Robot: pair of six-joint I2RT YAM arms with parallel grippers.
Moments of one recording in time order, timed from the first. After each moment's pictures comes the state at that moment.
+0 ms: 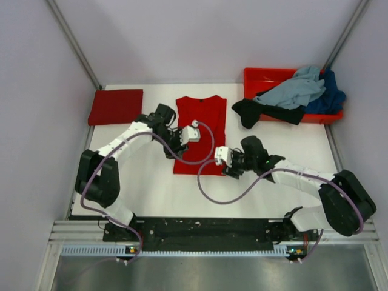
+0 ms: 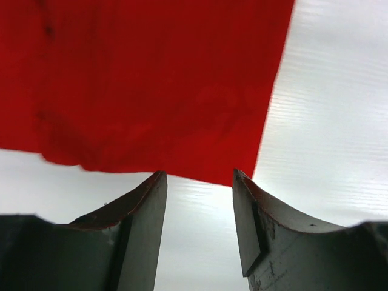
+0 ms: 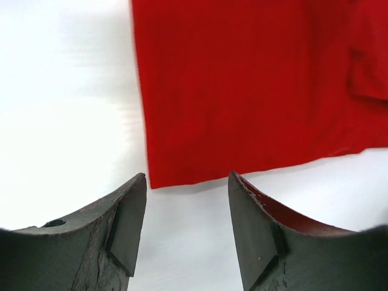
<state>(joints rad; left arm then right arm) -0.39 1.64 1.28 -0.82 0.52 0.91 0.61 1.32 0.63 0.00 -0.45 -0.65</state>
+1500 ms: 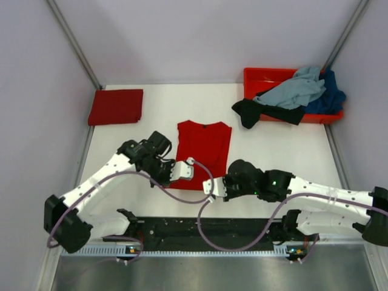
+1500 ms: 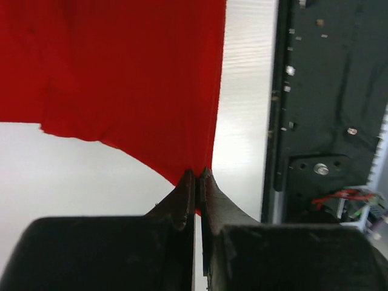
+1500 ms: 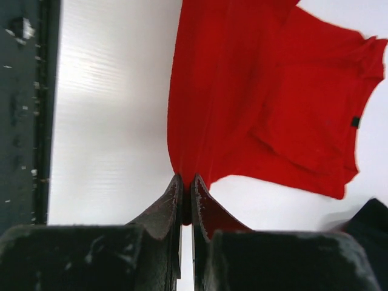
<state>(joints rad) -0.61 1.23 1.01 -1.09 0.40 0.91 1.10 1.05 0.74 -0.49 -0.06 -0.73</state>
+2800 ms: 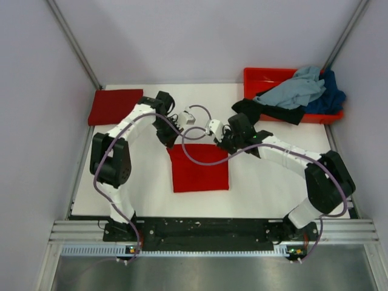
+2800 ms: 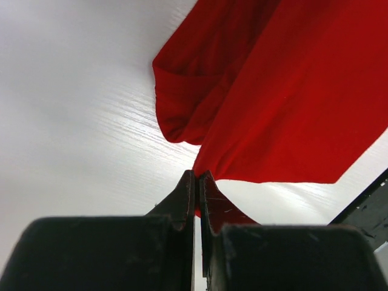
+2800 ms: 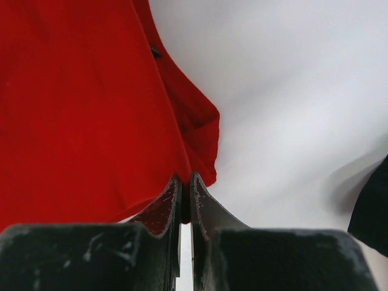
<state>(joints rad) -0.33 1.87 1.57 -1.08 0.35 0.66 0.61 1.53 1.00 -0.26 -0.21 -0.53</state>
